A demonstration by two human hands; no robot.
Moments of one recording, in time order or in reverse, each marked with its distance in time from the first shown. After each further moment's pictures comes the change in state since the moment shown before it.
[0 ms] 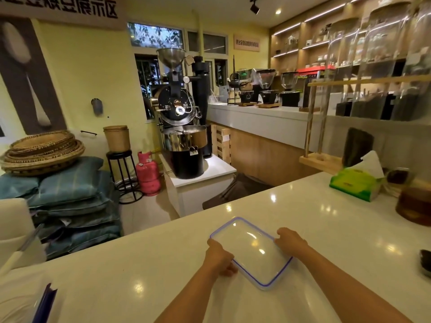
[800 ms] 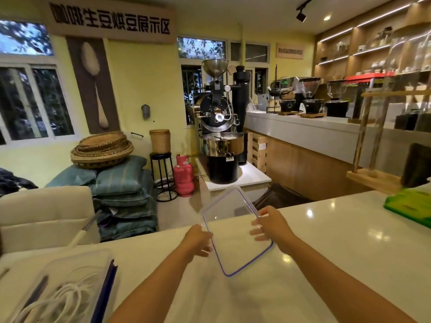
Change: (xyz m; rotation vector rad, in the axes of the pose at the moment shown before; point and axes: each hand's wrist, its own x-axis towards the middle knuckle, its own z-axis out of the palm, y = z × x) left_hand -0.039 -0.005 -0.136 -0.088 0.237 0.036; right_hand -0.051 -0.138 -0.002 0.877 -0.121 -0.309
